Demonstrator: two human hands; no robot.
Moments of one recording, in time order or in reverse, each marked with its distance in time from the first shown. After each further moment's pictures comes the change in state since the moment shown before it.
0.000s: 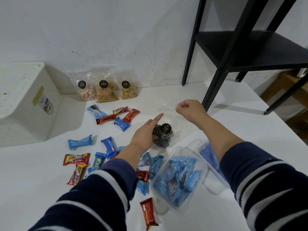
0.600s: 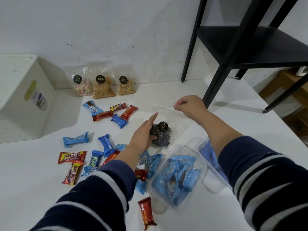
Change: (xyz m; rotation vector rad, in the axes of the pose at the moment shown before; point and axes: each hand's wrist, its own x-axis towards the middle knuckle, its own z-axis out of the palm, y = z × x) left_hand 0.000 -0.012 0.018 -0.153 0.021 -0.094; right_hand 0.008 -0.008 0.000 -0.088 -0.026 0.002
